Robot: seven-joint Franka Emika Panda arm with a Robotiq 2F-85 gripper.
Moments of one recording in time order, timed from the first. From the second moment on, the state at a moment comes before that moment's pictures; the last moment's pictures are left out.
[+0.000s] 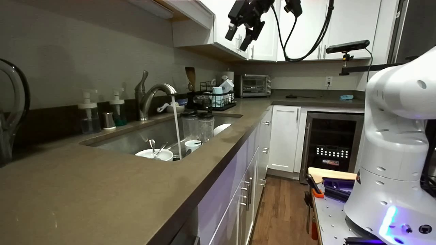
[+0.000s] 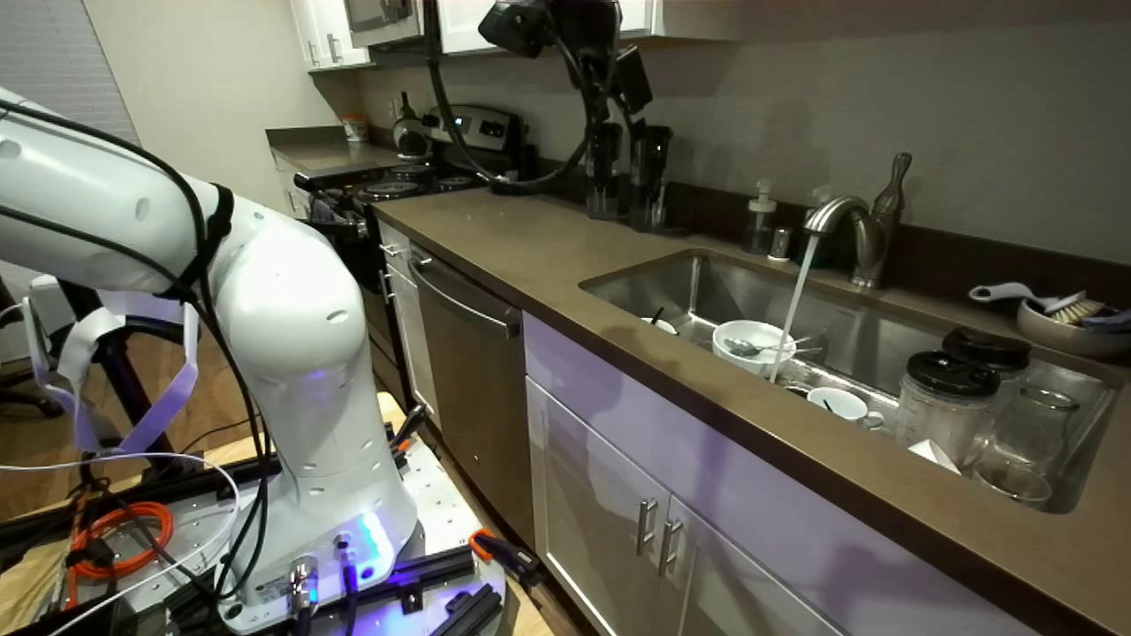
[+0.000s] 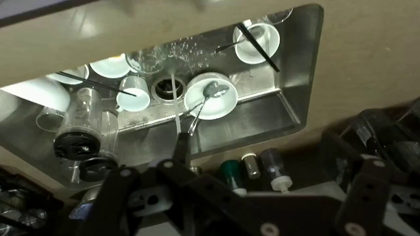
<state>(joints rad) -0.06 -0.88 -0.04 -2.53 0.06 2.16 0.14</state>
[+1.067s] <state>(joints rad) -0.07 -0.30 -0.09 -2.19 0.05 2.65 0.12</state>
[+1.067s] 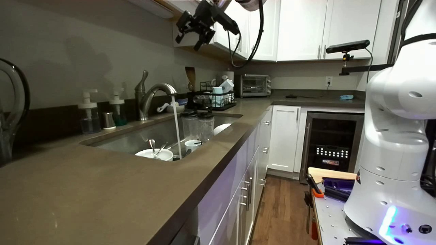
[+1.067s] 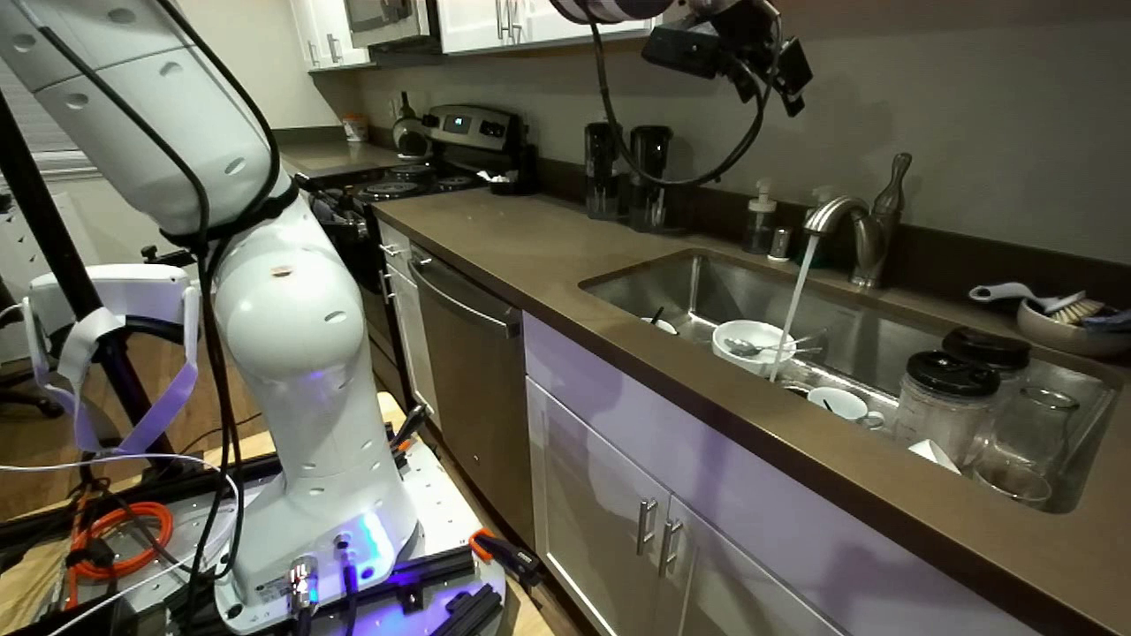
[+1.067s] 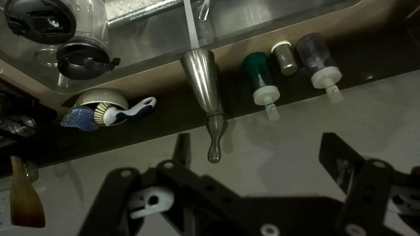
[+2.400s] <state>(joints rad) -0.10 -0.05 -0.11 -2.02 0.01 2.86 0.15</state>
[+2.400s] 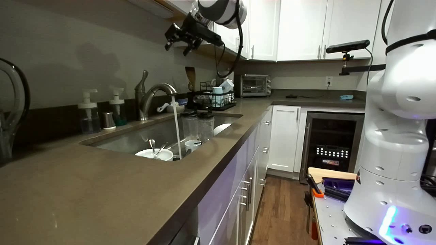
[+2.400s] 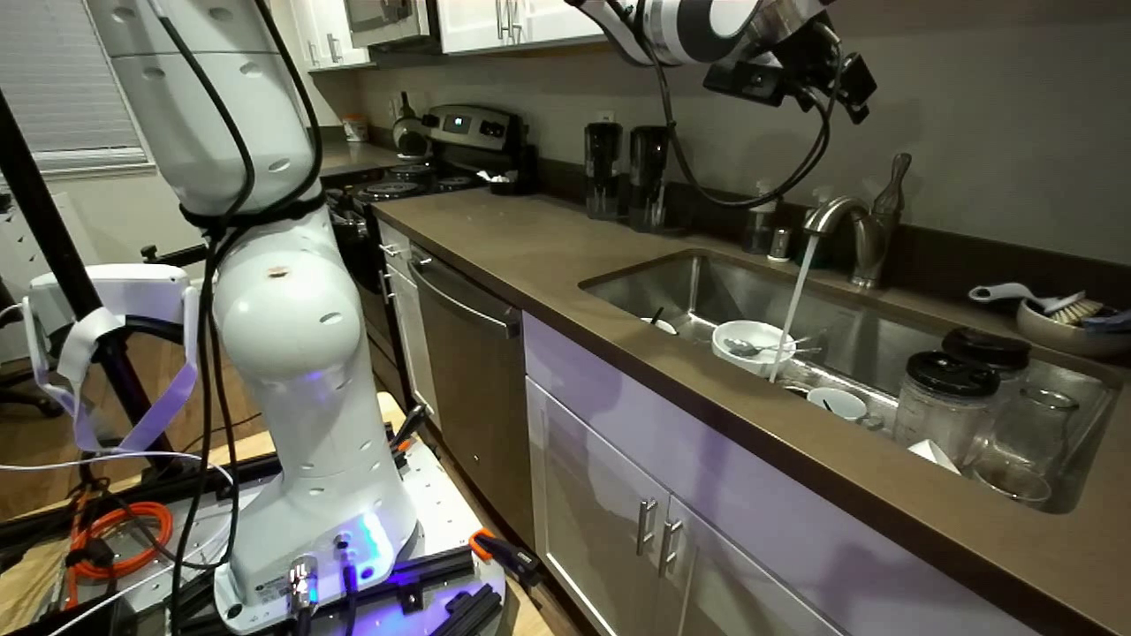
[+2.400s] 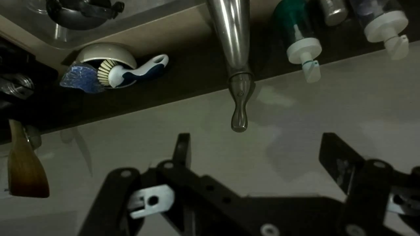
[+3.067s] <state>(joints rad) -0.10 0.10 -0.14 -2.00 -0.17 3.22 0.39</state>
